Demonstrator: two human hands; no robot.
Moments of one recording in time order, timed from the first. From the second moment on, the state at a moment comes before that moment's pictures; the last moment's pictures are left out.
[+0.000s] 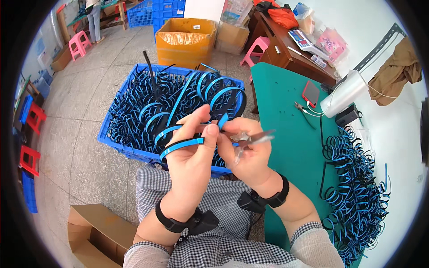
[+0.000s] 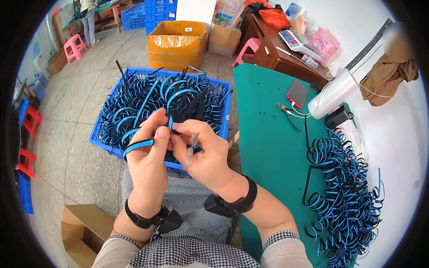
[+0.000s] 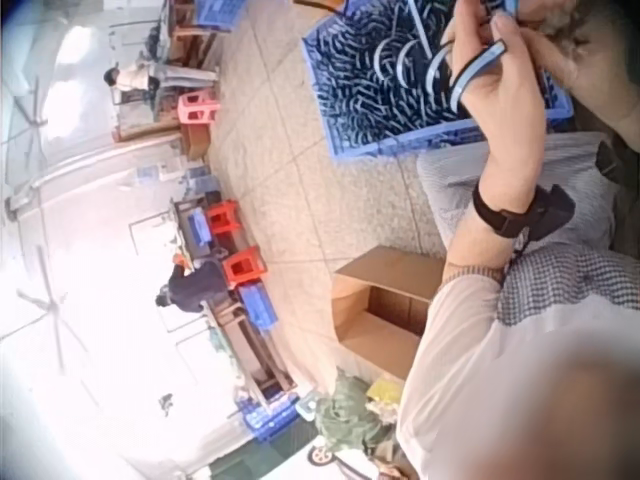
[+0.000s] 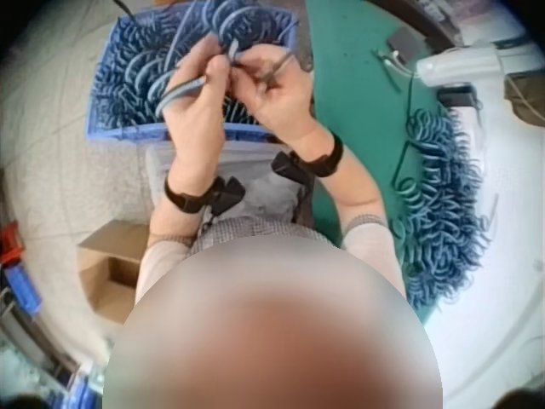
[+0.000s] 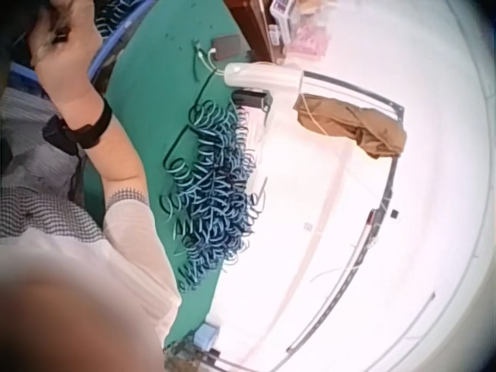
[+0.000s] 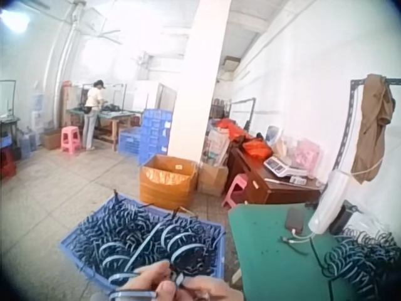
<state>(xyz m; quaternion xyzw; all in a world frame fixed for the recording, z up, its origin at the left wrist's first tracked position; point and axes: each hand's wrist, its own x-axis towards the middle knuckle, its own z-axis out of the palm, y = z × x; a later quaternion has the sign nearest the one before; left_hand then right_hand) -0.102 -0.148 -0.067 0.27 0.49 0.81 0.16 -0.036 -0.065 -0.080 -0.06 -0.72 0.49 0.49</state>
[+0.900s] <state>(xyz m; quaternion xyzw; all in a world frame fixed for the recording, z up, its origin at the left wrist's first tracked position) -0.111 -0.151 -0.055 0.27 0.55 0.78 0.11 -0.039 -0.077 -0.085 -0.08 -0.73 0.47 0.49</state>
